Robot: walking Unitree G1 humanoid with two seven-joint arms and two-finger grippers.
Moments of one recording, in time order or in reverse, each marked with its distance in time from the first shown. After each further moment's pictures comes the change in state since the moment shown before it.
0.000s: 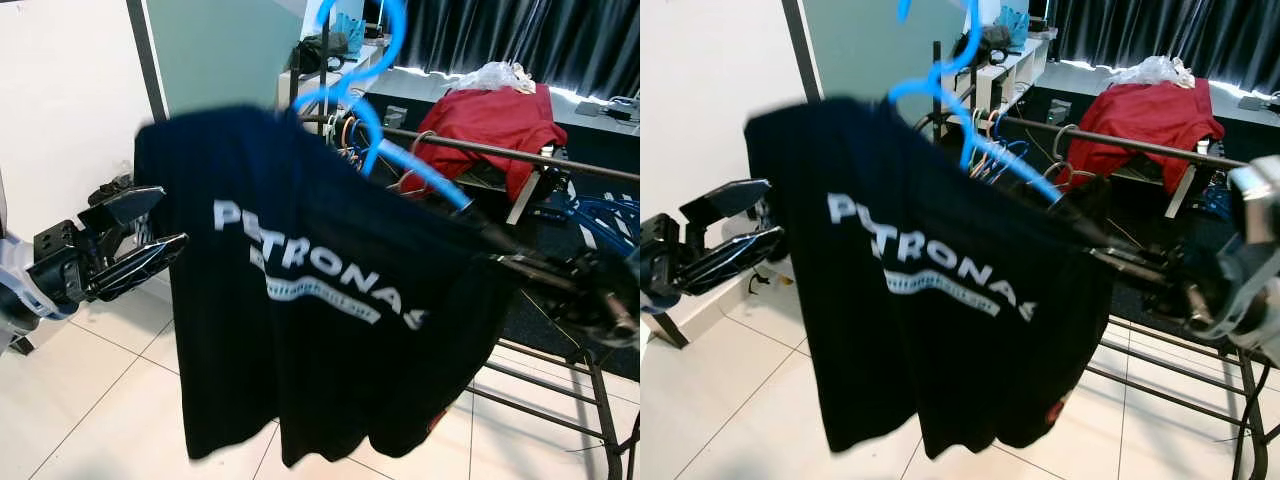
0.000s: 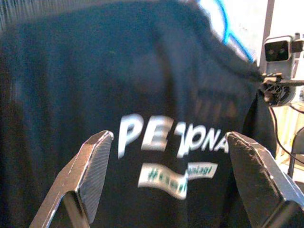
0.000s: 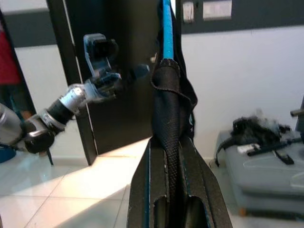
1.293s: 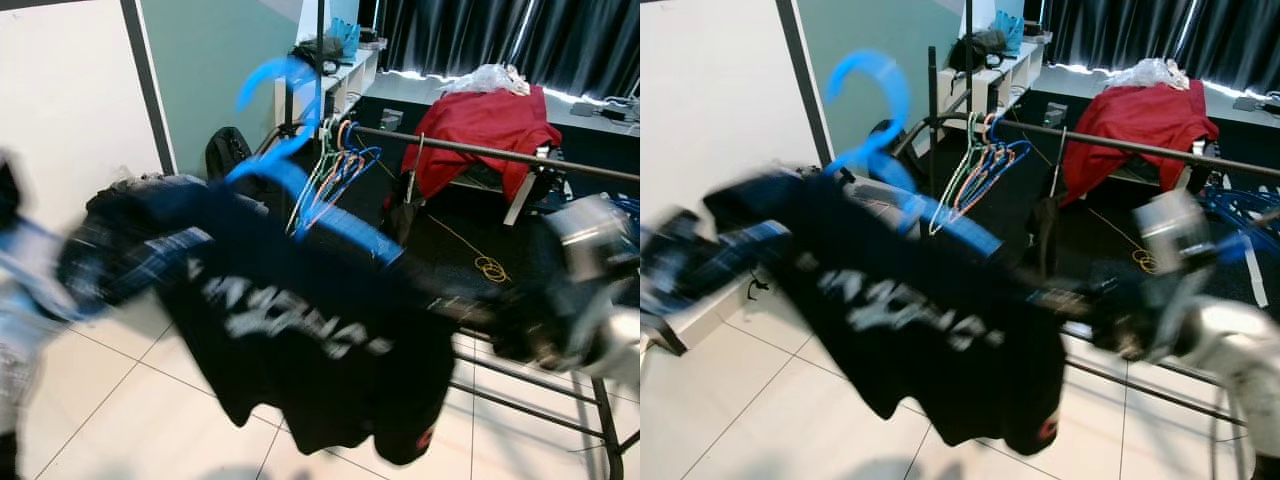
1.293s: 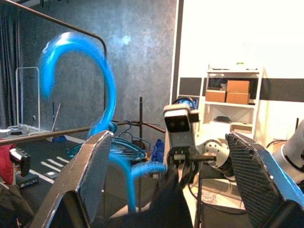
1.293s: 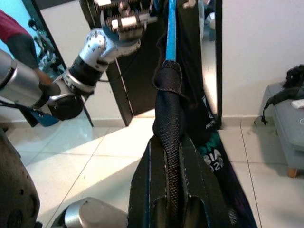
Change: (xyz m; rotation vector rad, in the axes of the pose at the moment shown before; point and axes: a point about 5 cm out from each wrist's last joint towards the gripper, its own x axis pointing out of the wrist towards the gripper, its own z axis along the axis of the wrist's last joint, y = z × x) left arm 0.044 -0.038 -0.010 -0.253 -0.188 -0.282; right arm 0.042 0.015 -0.069 0.154 0.241 0.127
